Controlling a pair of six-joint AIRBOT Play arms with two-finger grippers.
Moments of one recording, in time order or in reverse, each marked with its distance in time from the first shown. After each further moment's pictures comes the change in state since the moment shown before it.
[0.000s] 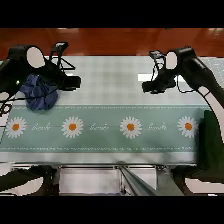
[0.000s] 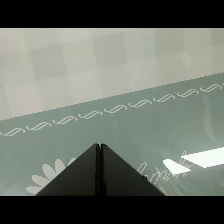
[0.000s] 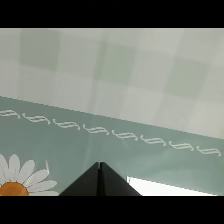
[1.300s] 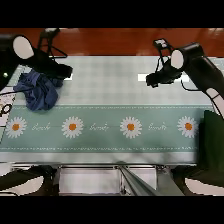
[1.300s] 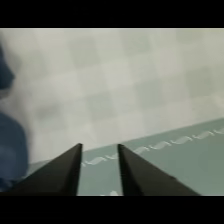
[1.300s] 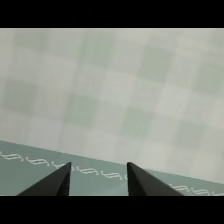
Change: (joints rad) left arm 0.091 0.000 0.129 0.138 0.037 0.114; right arm 0.000 0.097 -0.017 -0.144 -0.135 -0.023
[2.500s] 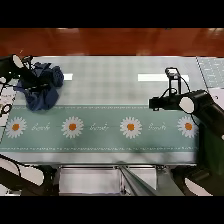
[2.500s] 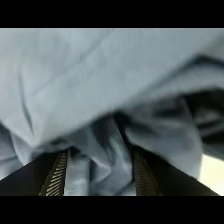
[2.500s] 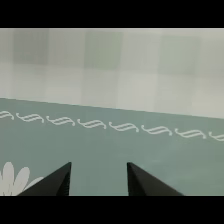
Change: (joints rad) left arm 0.397 -0.465 0.058 -0.042 0.078 -0.051; right arm 0.002 0.341 -0.614 0.130 -0.388 0.162
